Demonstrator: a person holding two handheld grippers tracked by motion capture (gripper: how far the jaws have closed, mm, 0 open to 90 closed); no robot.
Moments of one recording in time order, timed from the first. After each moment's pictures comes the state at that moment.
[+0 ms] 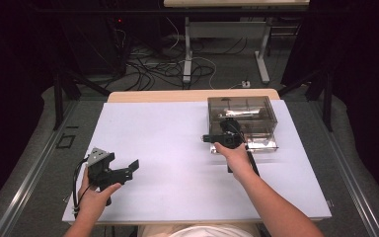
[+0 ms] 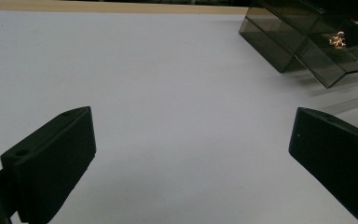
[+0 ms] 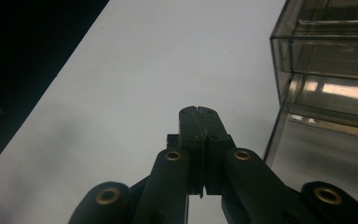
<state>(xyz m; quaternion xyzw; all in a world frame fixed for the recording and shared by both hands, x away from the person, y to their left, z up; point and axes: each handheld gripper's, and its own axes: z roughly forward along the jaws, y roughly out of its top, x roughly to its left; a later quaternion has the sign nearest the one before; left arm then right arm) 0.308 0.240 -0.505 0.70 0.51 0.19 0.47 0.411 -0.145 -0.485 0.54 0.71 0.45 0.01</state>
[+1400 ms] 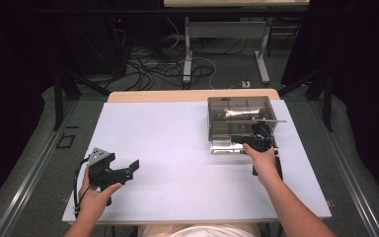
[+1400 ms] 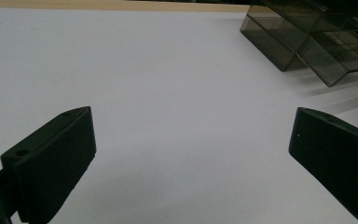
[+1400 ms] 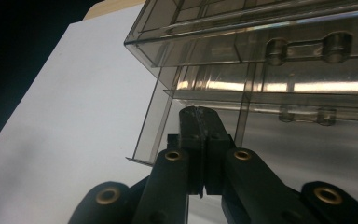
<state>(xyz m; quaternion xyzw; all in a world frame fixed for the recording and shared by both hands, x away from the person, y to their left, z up) 0.309 0.239 -0.506 0.70 0.51 0.19 0.46 0.403 -0.227 -0.496 0.60 0.66 0.46 0.04</state>
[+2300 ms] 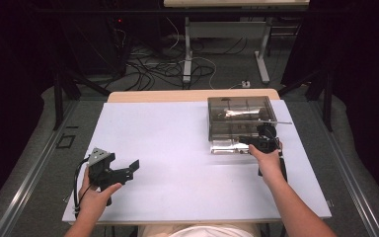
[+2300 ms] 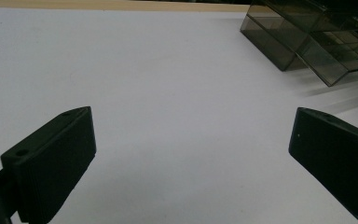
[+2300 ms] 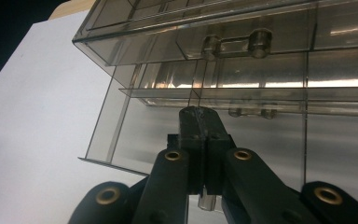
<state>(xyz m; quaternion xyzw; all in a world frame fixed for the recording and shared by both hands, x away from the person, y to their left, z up) 0.309 0.239 -0.506 0.70 0.51 0.19 0.46 0.403 -0.243 -0.504 0.61 0.65 0.43 0.09</state>
